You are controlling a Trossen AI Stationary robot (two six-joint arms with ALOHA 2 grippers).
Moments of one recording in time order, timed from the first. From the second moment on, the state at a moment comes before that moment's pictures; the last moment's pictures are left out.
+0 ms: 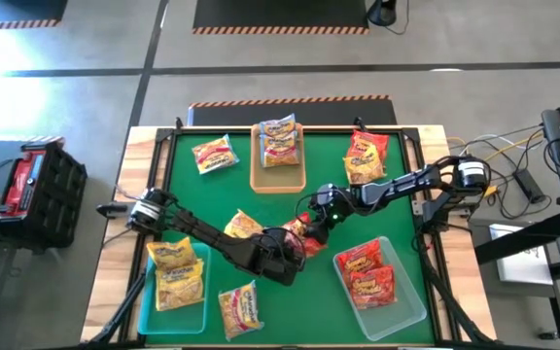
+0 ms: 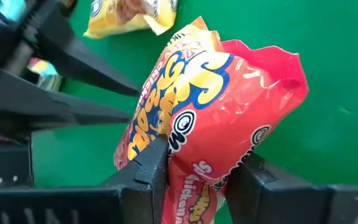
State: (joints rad) left arm -0.38 2.07 1.38 -0.43 -0.64 -1.48; right arm -0.06 1.66 0.72 0.17 -0.36 0.65
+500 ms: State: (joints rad) left arm -0.47 2.02 1.38 -0.68 -0.79 -1.78; right arm -0.07 1.44 0.72 -0.04 -0.40 0.45
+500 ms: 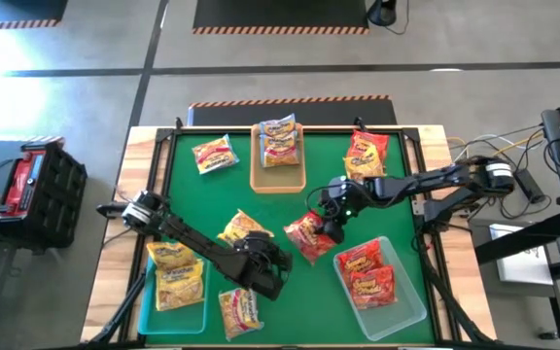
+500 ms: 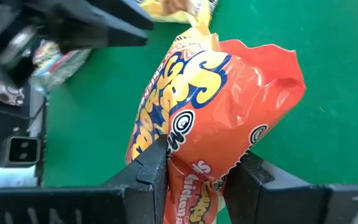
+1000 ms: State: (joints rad) left arm -0.48 2.01 1.38 -0.69 -0.78 -1.85; right arm -0.04 1.10 0.72 -0.17 -0.48 0.49
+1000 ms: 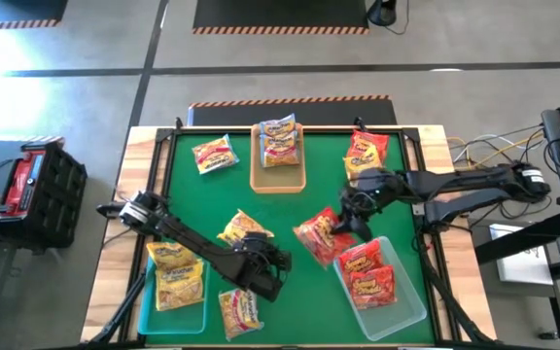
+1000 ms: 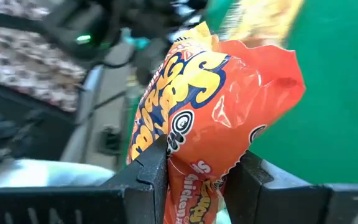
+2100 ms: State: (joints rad) left arm -0.62 1.96 1.44 -0.67 -0.81 -2.00; right arm 0.63 0.96 0.72 -0.54 -0.41 0.83
